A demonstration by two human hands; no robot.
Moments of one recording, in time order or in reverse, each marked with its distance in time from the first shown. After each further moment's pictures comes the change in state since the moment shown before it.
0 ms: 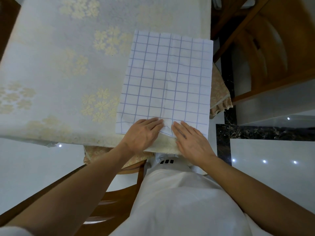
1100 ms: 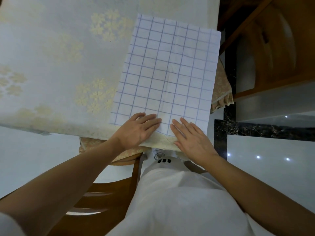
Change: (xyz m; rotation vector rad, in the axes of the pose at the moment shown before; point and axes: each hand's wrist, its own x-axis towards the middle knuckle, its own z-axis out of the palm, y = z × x) left_hand -0.018 -0.015 0.014 0.110 -0.095 0.163; right_hand -0.008 0.015 0.002 -0.117 -0.127 -0.108
